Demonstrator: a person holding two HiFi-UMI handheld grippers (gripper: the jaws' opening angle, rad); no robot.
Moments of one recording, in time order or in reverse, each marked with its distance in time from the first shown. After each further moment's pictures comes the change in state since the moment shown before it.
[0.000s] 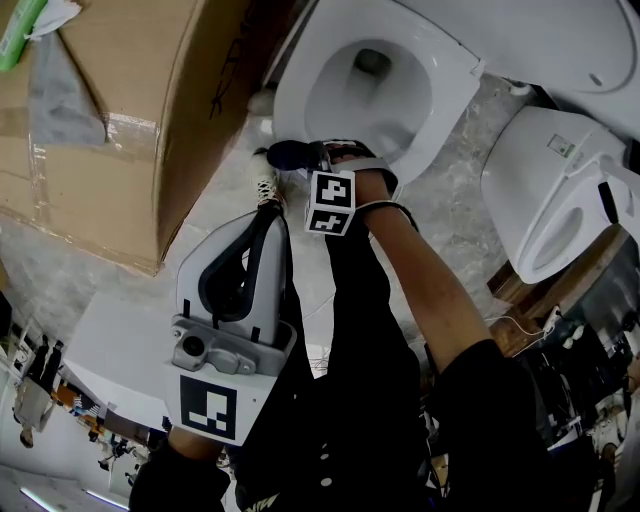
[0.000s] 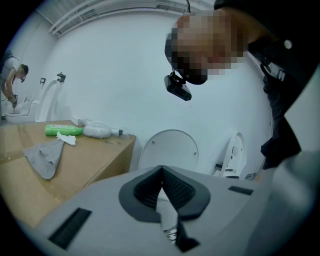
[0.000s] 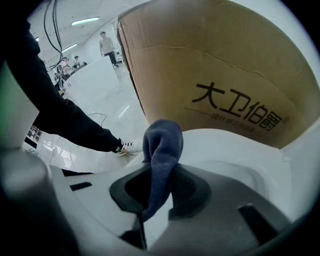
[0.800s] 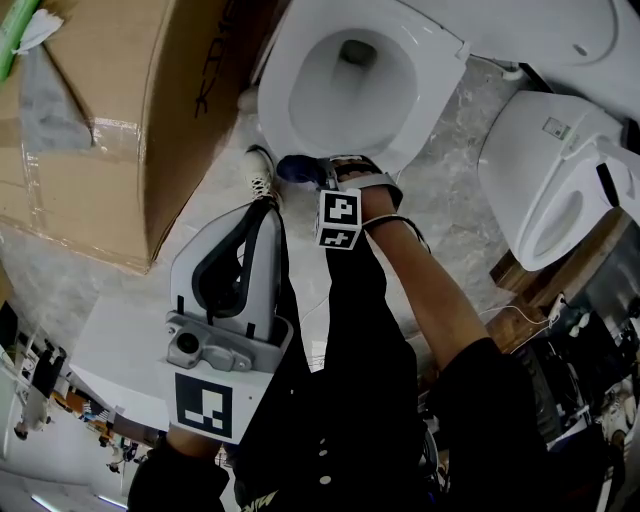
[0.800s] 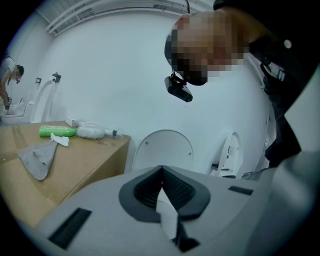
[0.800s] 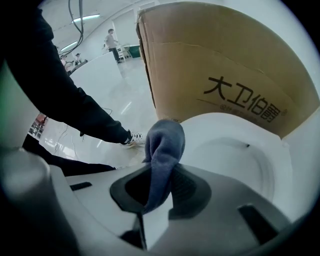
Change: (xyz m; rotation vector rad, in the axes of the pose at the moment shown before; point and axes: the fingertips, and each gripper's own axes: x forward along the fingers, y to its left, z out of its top) left arm 0.008 -0.022 0.002 0.019 -0.002 -0.037; right arm -0.014 0.049 -0.042 -0.021 0.040 -0.001
